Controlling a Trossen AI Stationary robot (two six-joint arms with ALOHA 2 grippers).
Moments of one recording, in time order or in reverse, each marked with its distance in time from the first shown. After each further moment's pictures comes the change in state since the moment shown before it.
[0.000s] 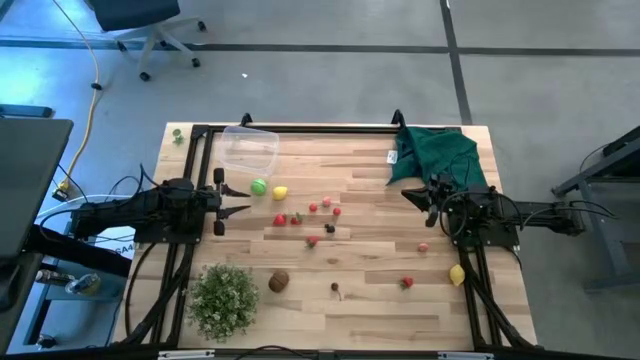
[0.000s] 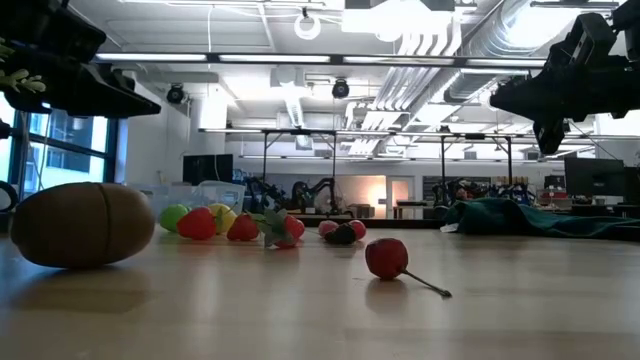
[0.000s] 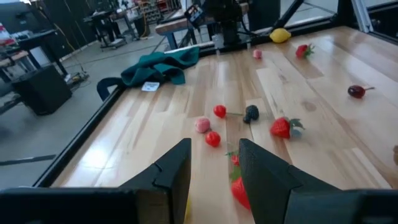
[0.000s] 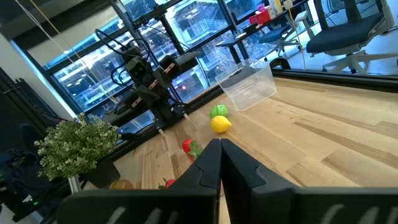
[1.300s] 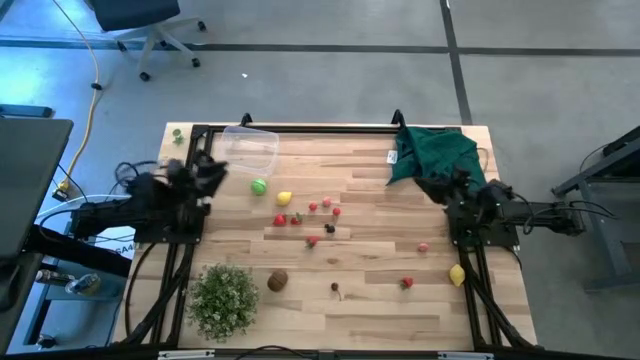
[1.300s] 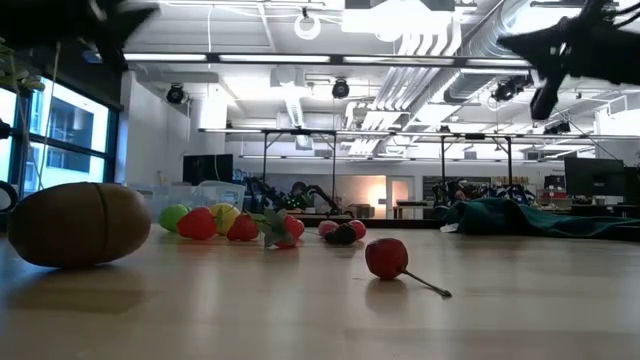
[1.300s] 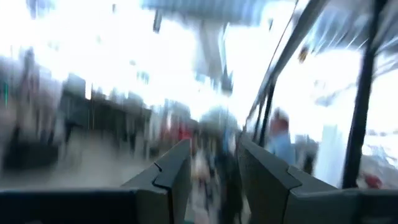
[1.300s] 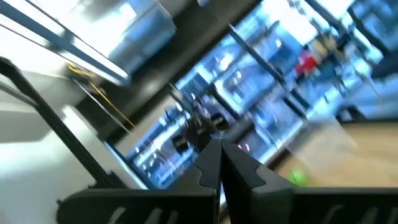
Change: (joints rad) left arm 0.000 0.000 0.015 0.741 -0.155 -0.416; right arm -0.001 0.000 0.017 0.374 0.013 0.225
